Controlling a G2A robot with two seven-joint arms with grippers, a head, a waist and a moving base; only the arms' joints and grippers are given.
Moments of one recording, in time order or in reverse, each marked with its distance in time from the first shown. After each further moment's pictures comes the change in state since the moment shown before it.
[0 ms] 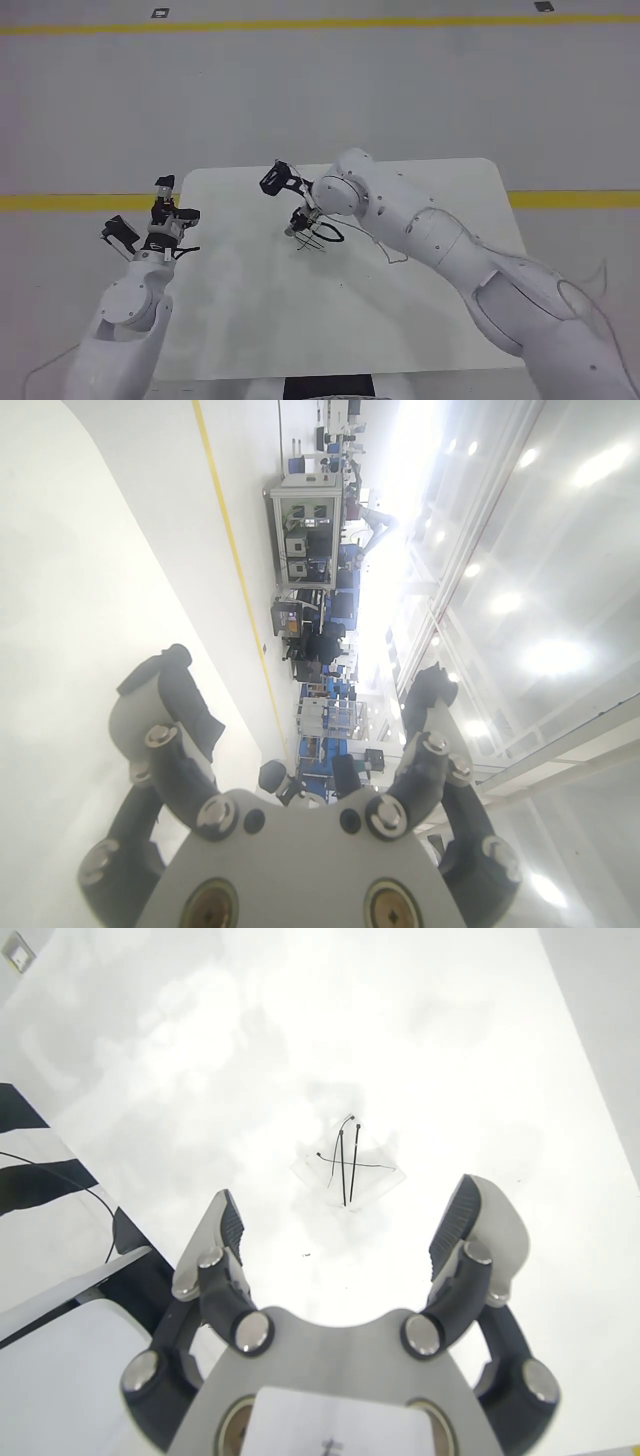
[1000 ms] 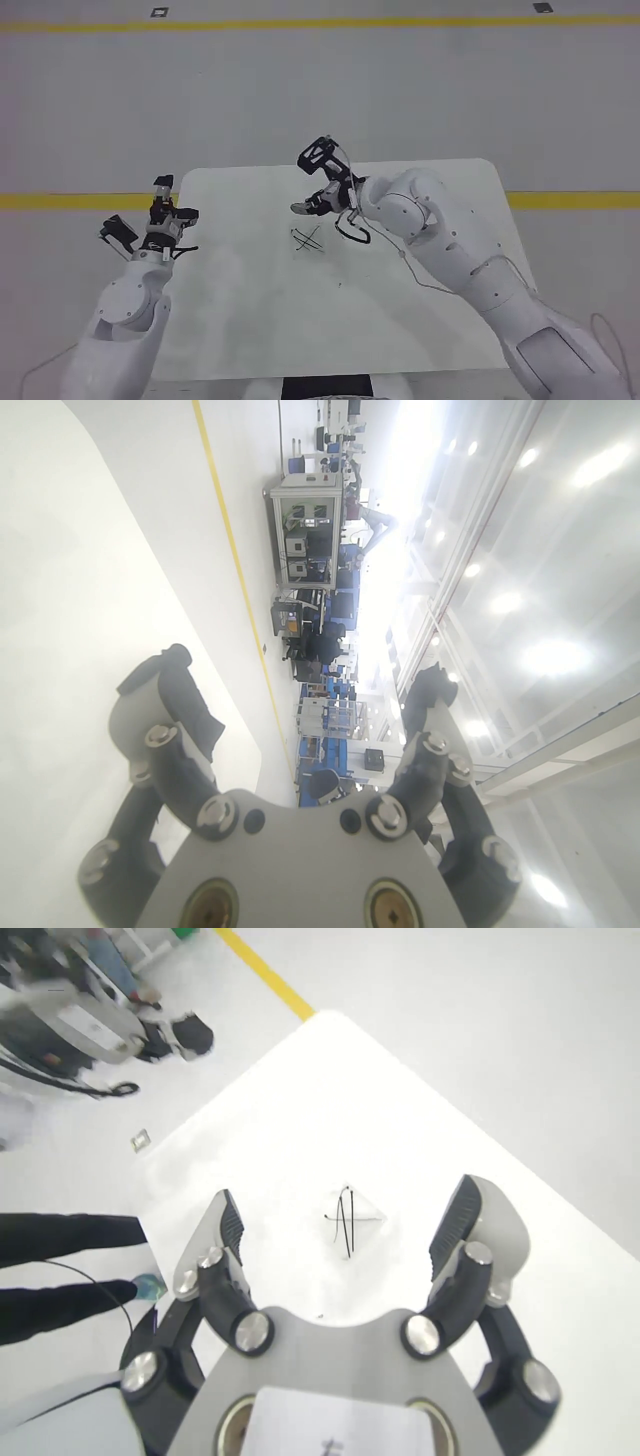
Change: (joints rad) left arm 0.000 0.000 0.000 0.000 0.000 0.000 0.000; right arm -0.330 0.239 0.372 -0.490 -0.097 -0.004 -0.244
